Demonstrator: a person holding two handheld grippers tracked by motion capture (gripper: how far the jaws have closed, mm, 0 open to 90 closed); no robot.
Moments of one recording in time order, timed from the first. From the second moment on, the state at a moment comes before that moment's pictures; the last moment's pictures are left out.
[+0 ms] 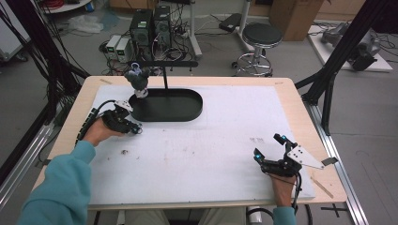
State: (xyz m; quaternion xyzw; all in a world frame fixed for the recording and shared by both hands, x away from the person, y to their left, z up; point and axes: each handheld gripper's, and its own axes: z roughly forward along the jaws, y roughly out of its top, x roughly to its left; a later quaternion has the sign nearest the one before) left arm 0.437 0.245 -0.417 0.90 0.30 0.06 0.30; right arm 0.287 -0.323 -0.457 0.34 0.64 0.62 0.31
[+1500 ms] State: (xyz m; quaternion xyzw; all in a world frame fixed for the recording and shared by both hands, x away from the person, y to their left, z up) left arm 0.425 0.253 -0.384 0.87 0.30 0.13 0.37; right arm 0.287 -0.323 -0.457 0.34 0.64 0.62 0.31
